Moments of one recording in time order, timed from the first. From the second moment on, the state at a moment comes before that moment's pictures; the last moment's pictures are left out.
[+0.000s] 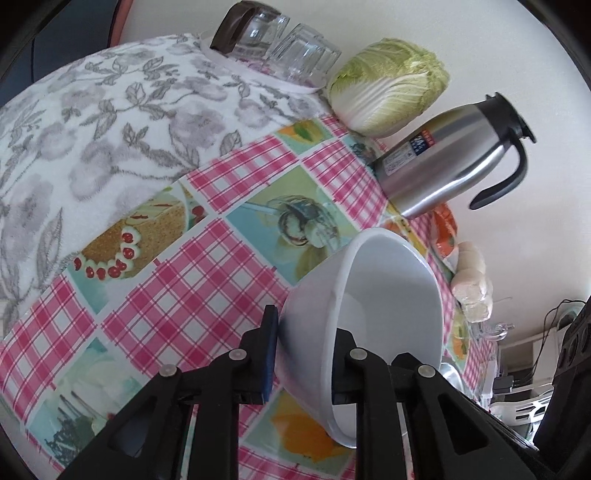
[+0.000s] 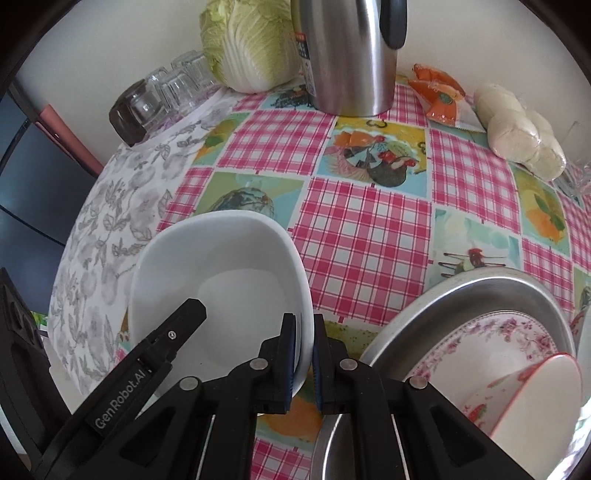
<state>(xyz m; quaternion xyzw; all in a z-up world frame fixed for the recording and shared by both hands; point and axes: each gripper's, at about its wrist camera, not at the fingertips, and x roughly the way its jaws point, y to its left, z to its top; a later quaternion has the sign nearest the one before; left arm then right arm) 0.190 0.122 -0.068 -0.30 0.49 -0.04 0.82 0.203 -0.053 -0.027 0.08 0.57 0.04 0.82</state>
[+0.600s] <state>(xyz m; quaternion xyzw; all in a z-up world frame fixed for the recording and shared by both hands) 0.133 0.070 0.029 -0.23 0.43 -0.08 0.87 0.129 -0.111 0.060 0.13 0.48 0.04 0.87</state>
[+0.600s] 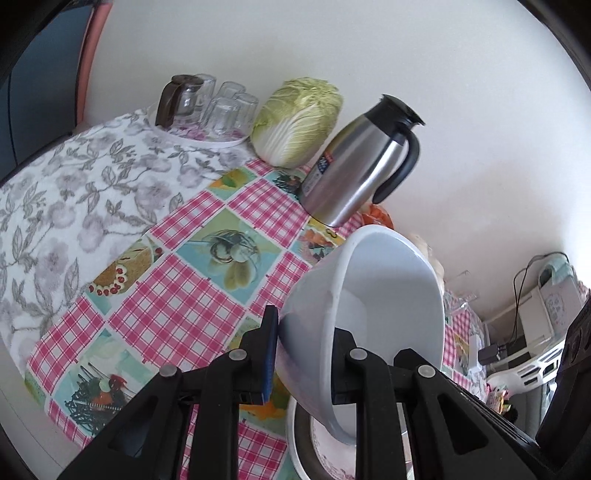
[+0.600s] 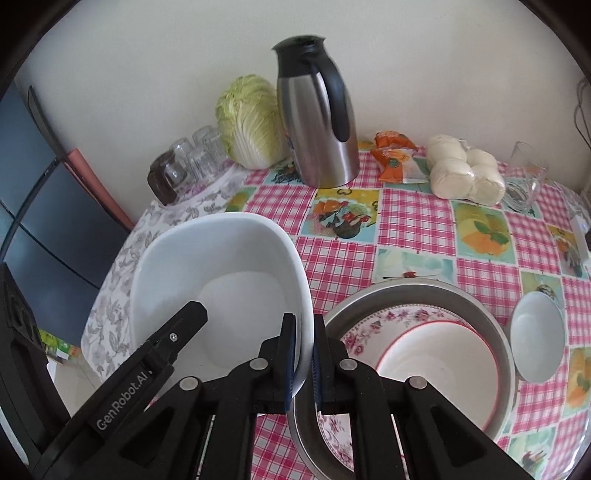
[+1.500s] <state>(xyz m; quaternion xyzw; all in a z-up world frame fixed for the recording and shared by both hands) 0.081 -0.046 0.059 -0.05 0.41 -0.17 0.89 0.028 -0.220 0.042 0.27 0.39 -0.01 0.88</state>
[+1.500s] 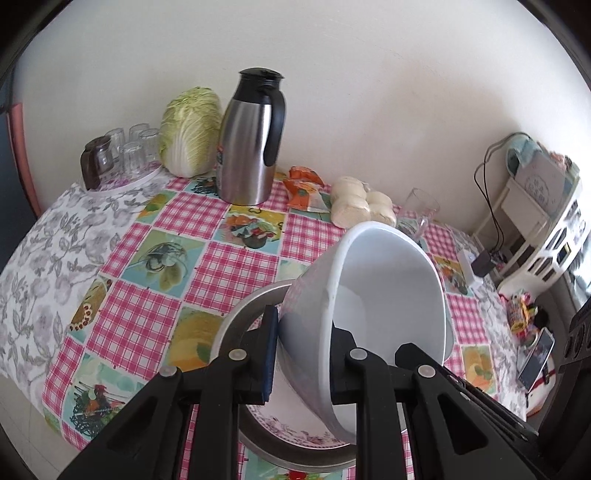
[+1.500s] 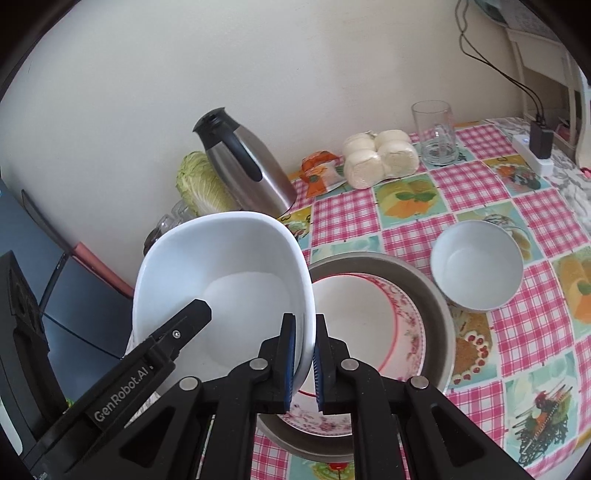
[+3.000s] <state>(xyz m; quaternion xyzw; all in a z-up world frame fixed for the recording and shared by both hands) 0.100 -0.082 0.019 -0.01 0.48 -0.15 0.86 0.035 -0.251 0.007 0.30 0.41 -0.03 0.86</state>
